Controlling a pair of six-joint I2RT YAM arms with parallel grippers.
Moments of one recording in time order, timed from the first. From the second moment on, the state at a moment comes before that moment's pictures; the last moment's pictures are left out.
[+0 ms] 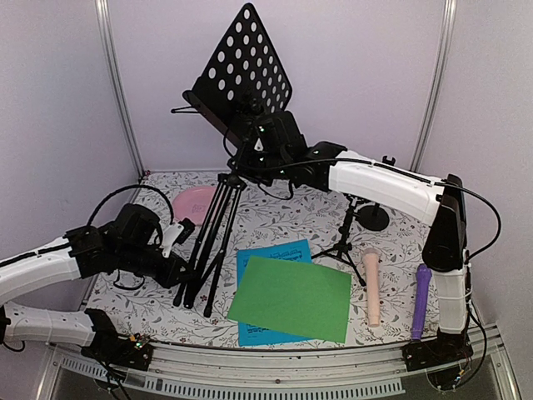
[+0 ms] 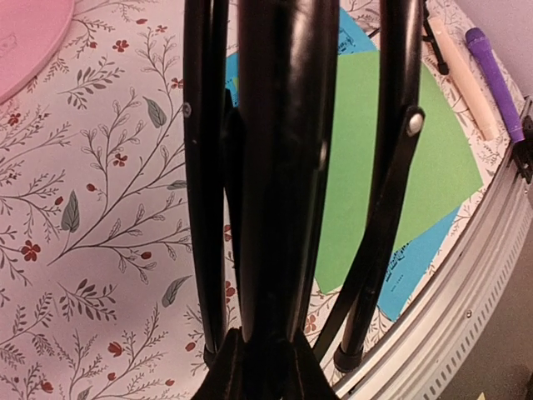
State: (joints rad) left arm -0.75 0.95 0.67 -0.58 0.12 -0.25; right arm 0.97 2.11 2.06 -0.33 0.11 0.89
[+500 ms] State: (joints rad) left arm -0.75 0.74 0.65 -0.44 0.12 -0.48; right arm 1.06 2.16 2.08 -0.49 0.10 0.91
